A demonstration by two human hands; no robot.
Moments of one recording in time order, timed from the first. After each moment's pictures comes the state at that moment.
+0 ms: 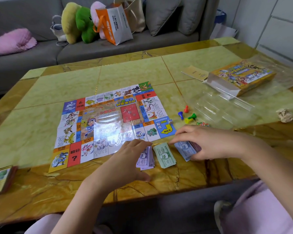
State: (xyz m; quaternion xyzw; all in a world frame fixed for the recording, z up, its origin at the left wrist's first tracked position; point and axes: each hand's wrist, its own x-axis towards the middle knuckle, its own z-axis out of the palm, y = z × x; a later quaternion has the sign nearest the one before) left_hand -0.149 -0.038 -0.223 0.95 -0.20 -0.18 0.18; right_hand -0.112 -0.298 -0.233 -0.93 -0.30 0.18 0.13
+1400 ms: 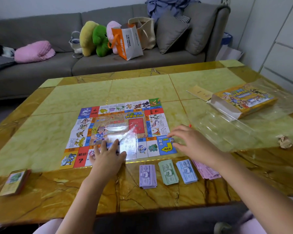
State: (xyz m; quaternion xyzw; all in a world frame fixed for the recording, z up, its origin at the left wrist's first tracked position) left_hand -0.106 0.005 -0.253 0.98 0.12 -0.11 0.13; right_hand -0.088 -0.267 -0.229 -0.94 -0.21 0.00 0.26
